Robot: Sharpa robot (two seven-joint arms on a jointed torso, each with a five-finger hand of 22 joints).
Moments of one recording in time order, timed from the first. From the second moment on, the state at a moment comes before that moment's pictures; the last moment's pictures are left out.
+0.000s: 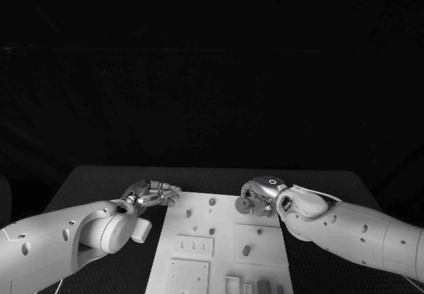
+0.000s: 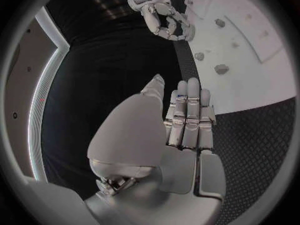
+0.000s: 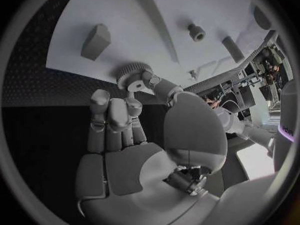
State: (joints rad) left arm 1.34 -0.82 -0.18 1.43 -0.08 -0.36 0.15; left_hand 1.51 -0.10 0.11 0.29 0.10 0.83 0.17 0.36 0.45 1.18 0.10 0.20 0.17 0.98 0.06 0.63 0.58 0.02 0.69 -0.04 0.51 1.31; right arm 1.22 -0.65 -0.05 1.20 -1.70 -0.36 -0.09; right_hand 1.11 -0.25 0.76 -0.14 0.09 0.93 0.07 0.36 0.47 1.17 -0.03 1.17 1.04 1.33 -0.13 1.22 1.21 0.22 1.18 -0.06 1.05 1.31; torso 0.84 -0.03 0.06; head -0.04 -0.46
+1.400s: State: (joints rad) left arm 1.34 -0.82 -0.18 1.43 -0.08 -0.36 0.15; left_hand 1.51 -0.10 0.11 0.29 0.10 0.83 0.17 0.36 0.46 1.18 0.10 0.20 0.17 0.98 0.06 0.63 0.58 0.02 0.69 -0.04 0.51 1.31; right arm 1.23 -0.51 -0.12 1.27 -1.95 -0.47 -0.20; right_hand 1.10 -0.29 0.78 -0.11 0.05 0.94 0.06 0.34 0.49 1.18 -0.03 1.17 1.03 1.34 -0.12 1.22 1.20 0.22 1.19 -0.06 1.06 1.31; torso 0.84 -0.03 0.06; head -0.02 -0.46
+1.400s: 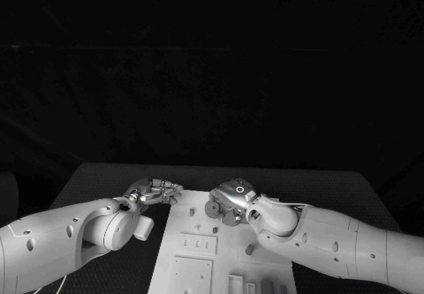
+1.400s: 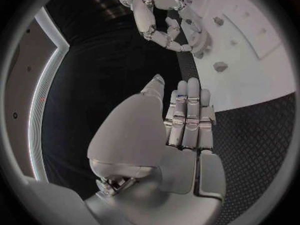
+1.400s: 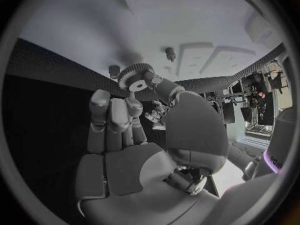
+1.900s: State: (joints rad) left arm 1.34 -0.82 -0.18 1.42 -0.08 -0.36 0.15; left_hand 1.51 -0.10 0.11 0.29 0.10 0.83 0.17 0.36 0.46 1.18 0.10 0.20 0.17 0.98 0.06 0.63 0.58 0.02 0.69 -0.04 0.51 1.31; right arm 1.22 -0.47 -0.12 1.21 -1.98 -0.47 -0.20; right_hand 1.10 -0.29 0.78 -0.11 0.05 0.95 0.06 0.34 0.49 1.18 -0.03 1.17 1.03 1.34 -0.12 1.22 1.19 0.22 1.19 -0.06 1.06 1.31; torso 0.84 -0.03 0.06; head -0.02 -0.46
